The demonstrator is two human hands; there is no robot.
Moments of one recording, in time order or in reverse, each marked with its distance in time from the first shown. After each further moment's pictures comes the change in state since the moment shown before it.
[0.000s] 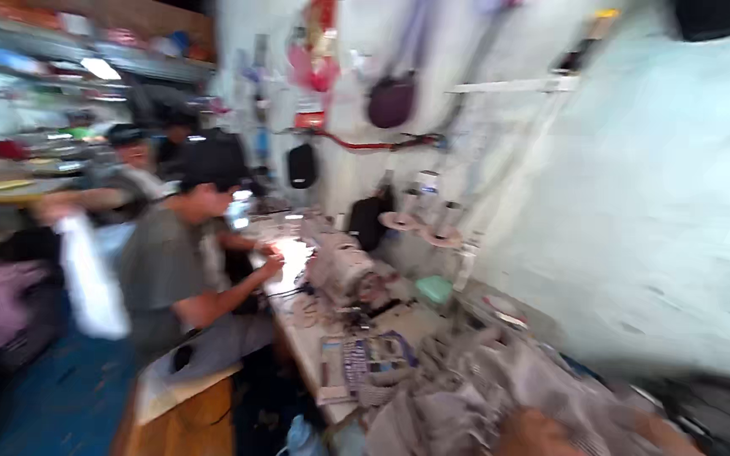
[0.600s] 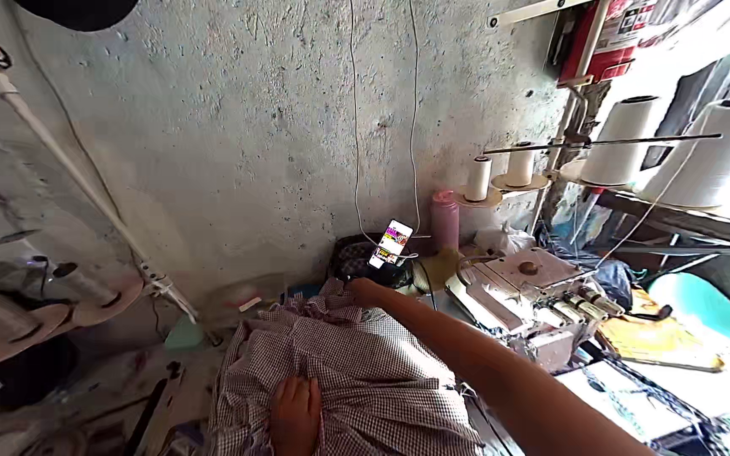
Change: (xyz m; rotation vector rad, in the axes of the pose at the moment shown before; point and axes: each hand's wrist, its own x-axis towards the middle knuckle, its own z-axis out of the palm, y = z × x) left_hand 0.006 -0.012 -0.002 0.175 -0.035 0.156; right_hand -0.021 0.004 -0.076 0.077 -0.143 0.144
